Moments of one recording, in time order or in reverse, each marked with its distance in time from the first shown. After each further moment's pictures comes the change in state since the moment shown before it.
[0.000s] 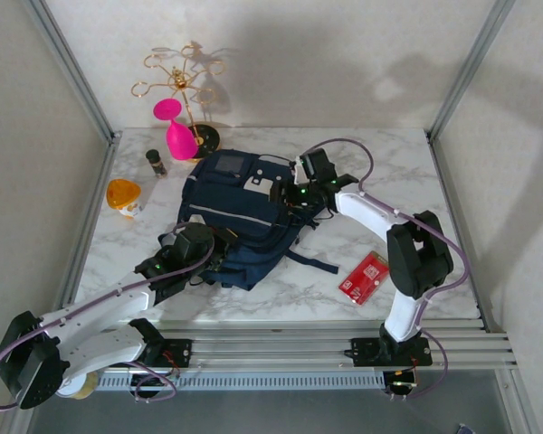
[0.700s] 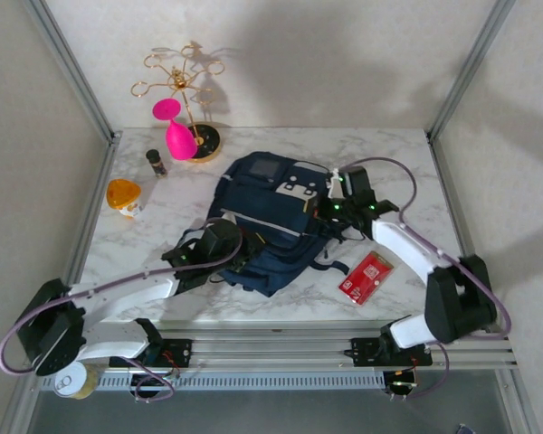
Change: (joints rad) left arm -0.121 0.245 0.138 0.067 0.088 0.051; right arm -0.135 -0.409 -0.385 0.080 0.019 0.057
